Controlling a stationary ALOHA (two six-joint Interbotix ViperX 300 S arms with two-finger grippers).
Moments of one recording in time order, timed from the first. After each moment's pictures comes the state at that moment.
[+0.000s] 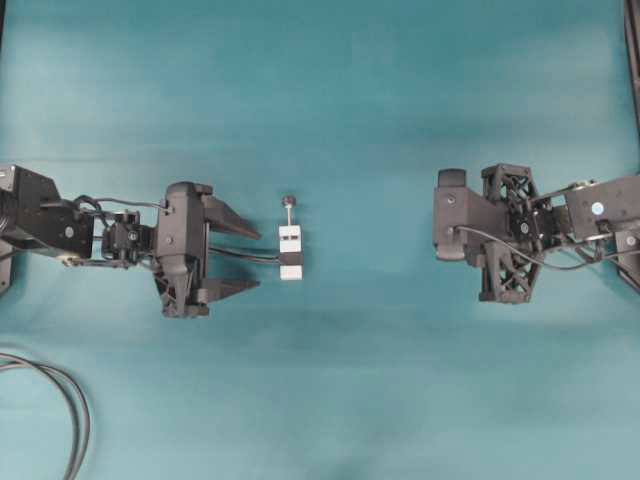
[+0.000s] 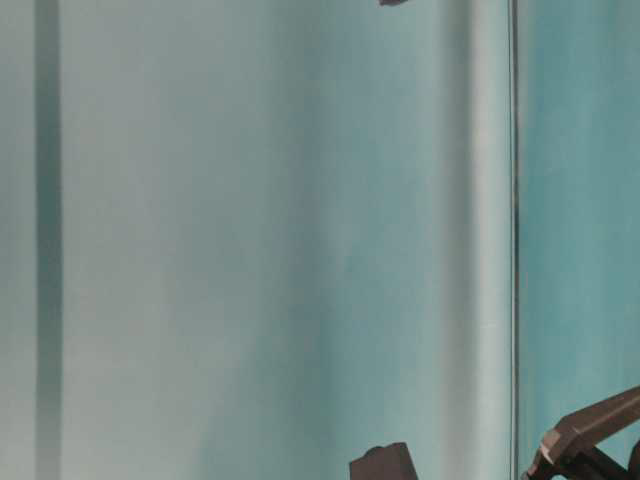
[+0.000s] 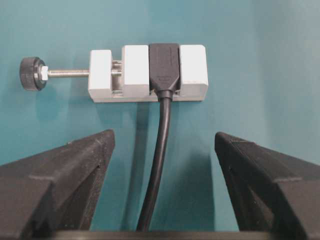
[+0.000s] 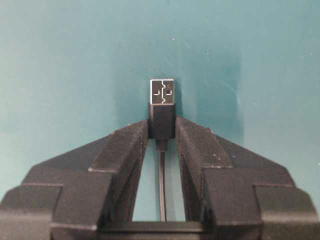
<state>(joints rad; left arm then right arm) -0.04 0.19 1.01 -0.01 -0.60 0.00 0.06 -0.11 1.02 -0.15 0.26 0.26</state>
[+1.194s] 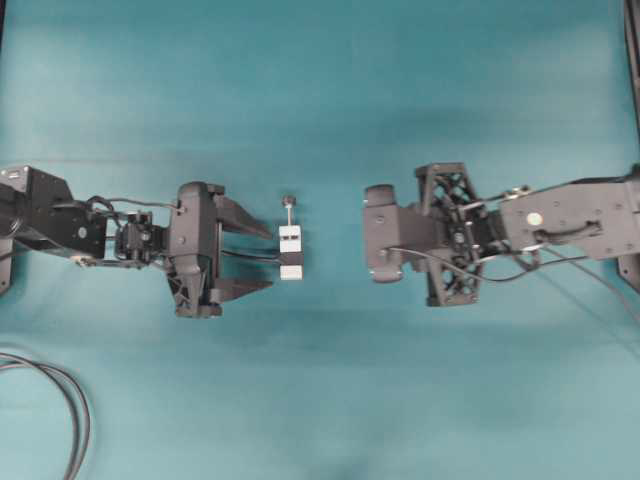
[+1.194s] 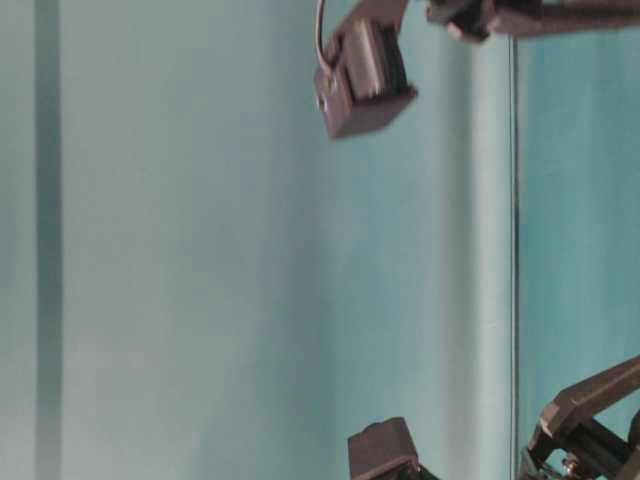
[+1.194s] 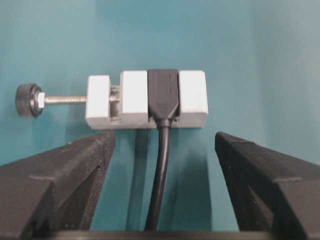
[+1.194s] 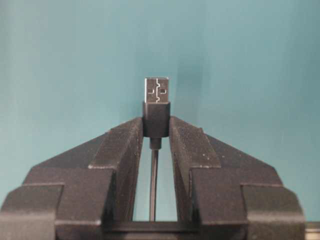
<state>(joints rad) -0.04 0.23 0.95 -0.01 -0.61 0.00 0.08 0.02 0.71 -0.29 0.40 0.22</state>
